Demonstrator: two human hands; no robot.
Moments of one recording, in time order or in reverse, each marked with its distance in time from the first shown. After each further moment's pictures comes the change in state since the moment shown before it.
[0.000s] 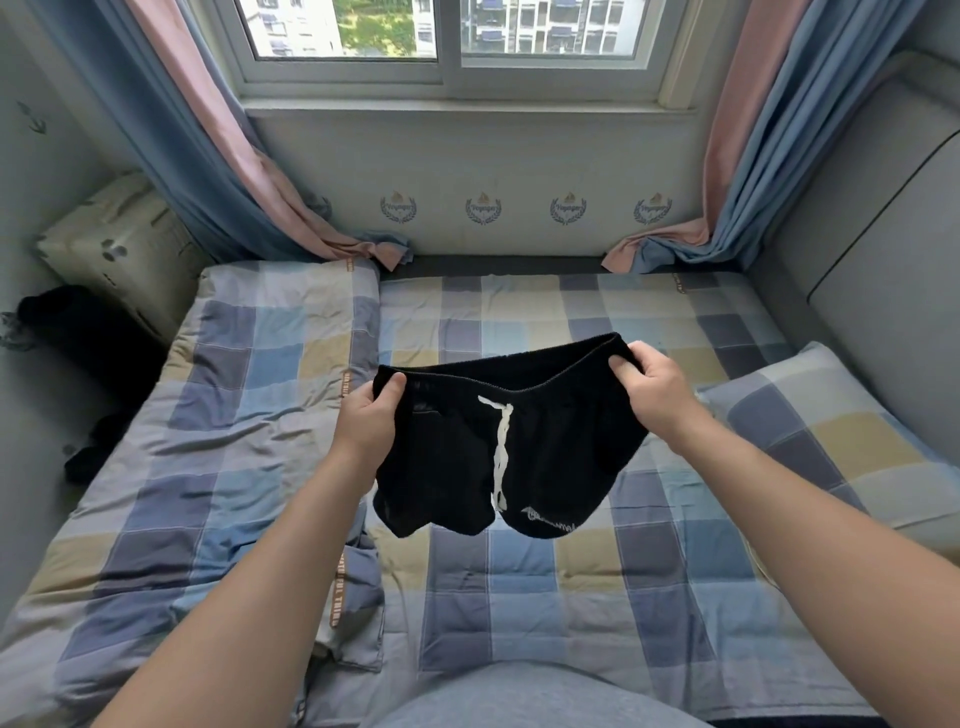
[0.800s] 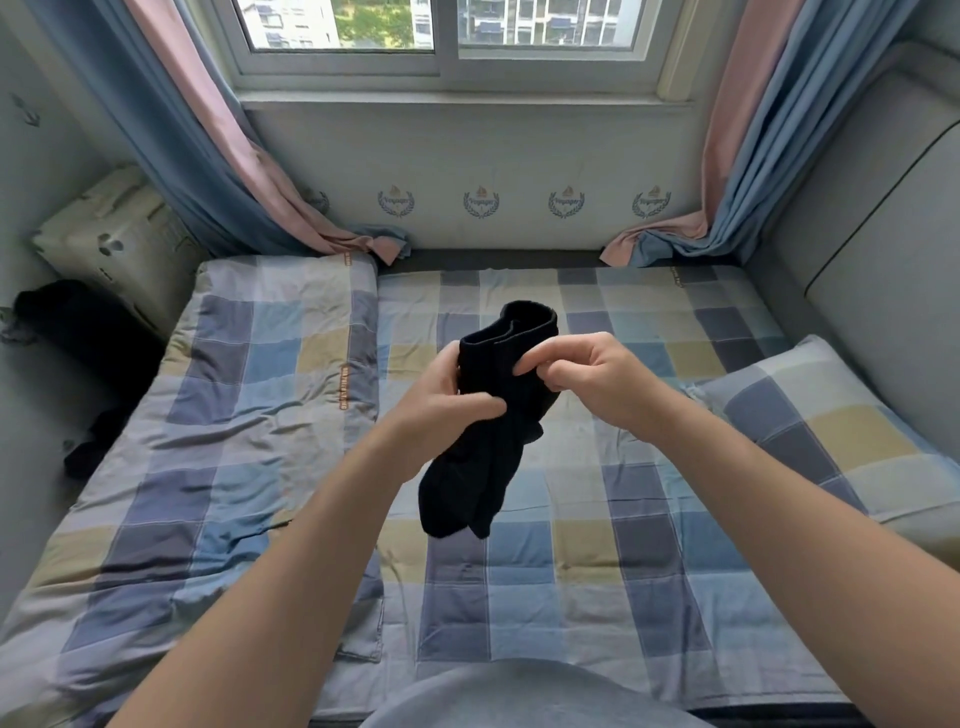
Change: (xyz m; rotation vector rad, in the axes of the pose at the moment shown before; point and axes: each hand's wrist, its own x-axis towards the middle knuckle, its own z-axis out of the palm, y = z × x) left_hand -0.056 0.052 0.044 0.023 -0.573 0.177; right_hand -0.043 -0.078 0.021 0.076 -0.417 -0.254
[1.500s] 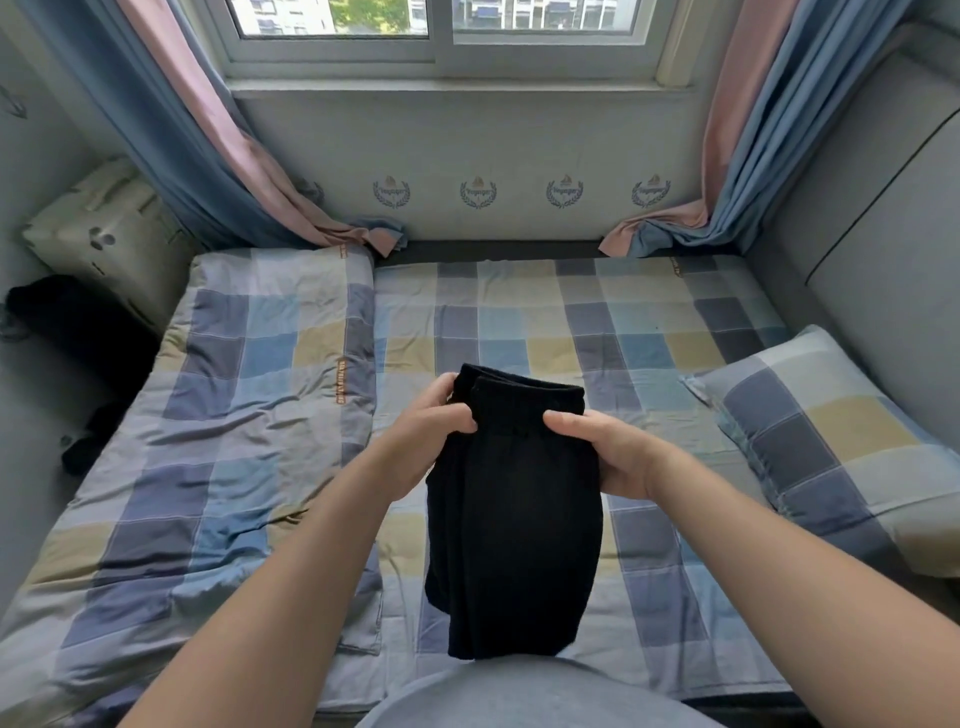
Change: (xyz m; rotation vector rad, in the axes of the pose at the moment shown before) left_hand 0.002 -0.039 -0.007 -0.125 -0.045 -0.181; right_hand -0.022 0.089 0.008 0.582 -0.257 0.545
